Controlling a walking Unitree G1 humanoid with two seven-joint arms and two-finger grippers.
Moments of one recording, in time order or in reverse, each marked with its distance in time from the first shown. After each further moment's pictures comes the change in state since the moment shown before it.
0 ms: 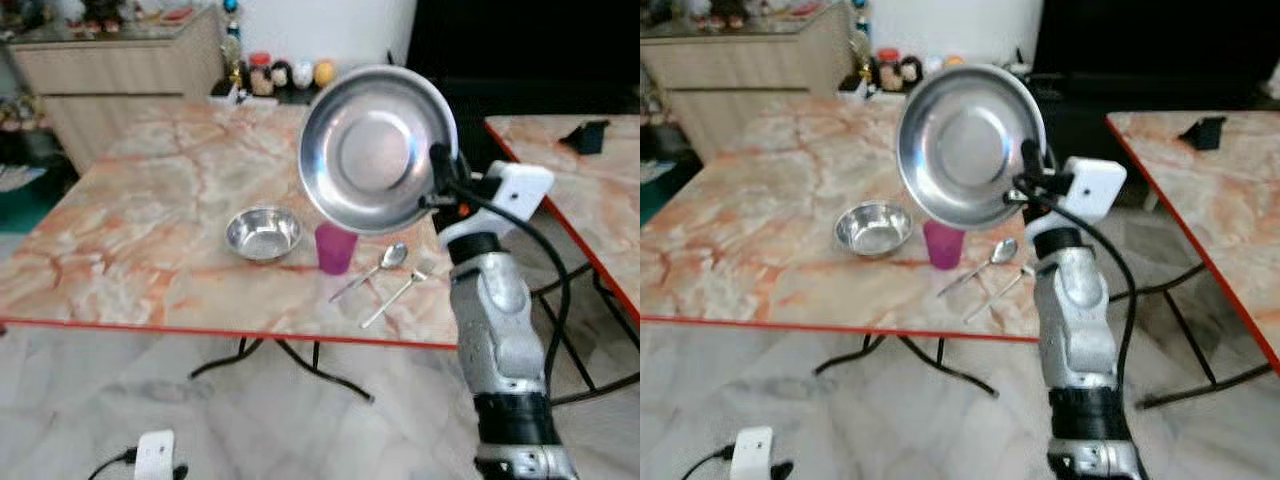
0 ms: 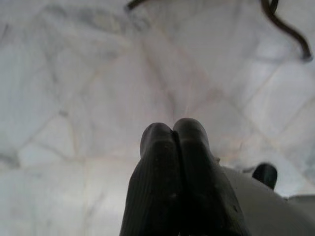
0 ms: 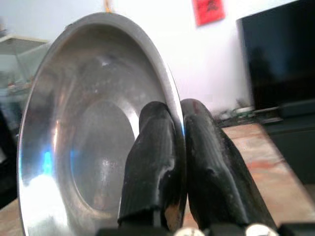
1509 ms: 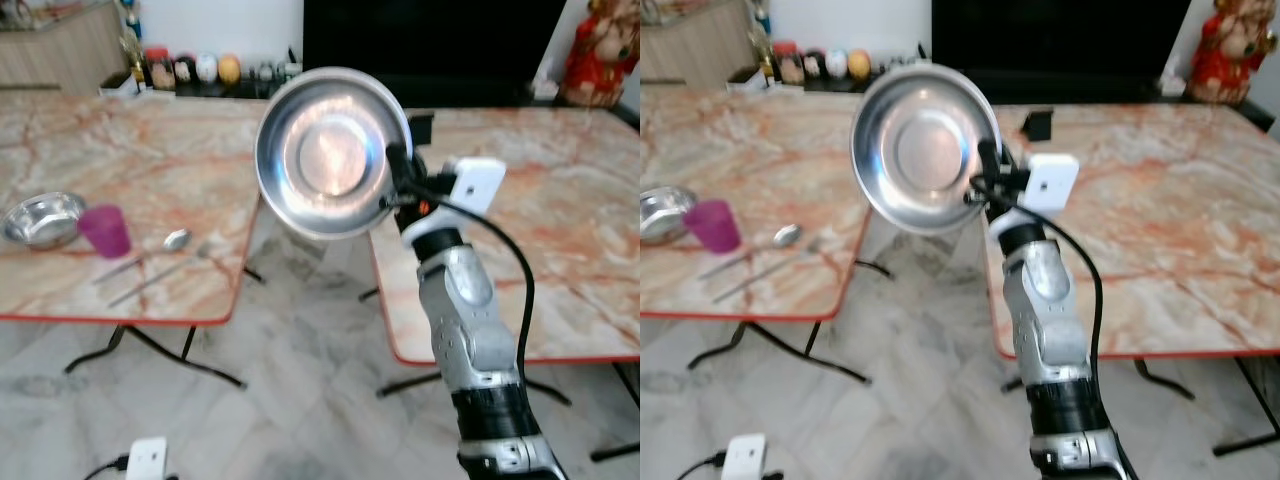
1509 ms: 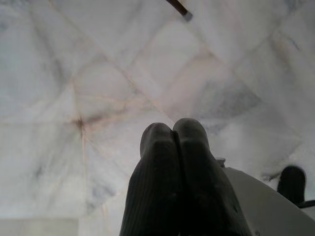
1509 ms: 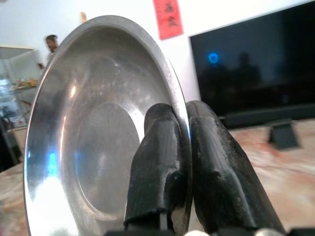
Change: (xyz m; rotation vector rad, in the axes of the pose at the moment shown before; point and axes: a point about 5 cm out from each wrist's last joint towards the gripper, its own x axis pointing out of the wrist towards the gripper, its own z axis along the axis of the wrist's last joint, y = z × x) left arm 0.000 0.008 -0.001 0.014 0.035 0.017; right arm 0.008 0.013 -0.001 -0.001 0.025 0.041
